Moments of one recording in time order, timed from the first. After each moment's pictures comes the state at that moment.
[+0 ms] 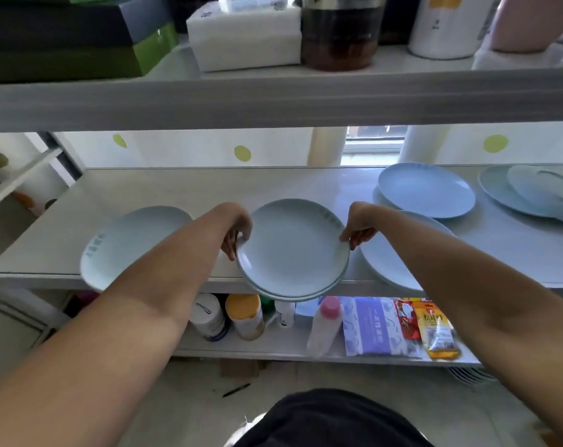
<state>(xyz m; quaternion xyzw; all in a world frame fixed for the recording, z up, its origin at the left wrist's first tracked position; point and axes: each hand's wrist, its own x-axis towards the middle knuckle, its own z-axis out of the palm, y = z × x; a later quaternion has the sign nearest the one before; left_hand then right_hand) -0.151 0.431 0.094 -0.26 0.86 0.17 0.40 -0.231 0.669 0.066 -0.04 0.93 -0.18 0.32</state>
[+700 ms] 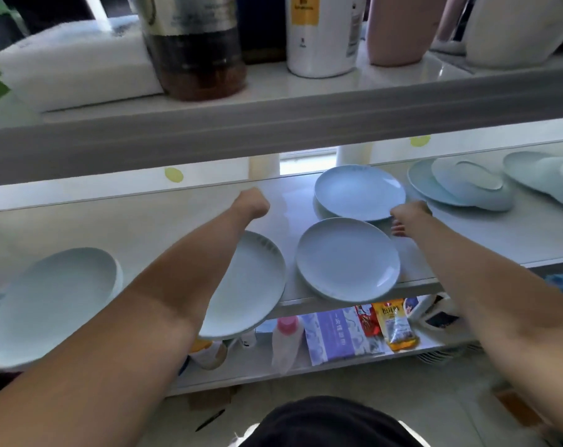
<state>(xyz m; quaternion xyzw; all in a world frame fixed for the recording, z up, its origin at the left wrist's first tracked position) -0.259 0.569 0.087 -0.12 0.97 0.19 0.09 -0.282 0.860 0.041 0.34 0.80 -0.49 0.07</state>
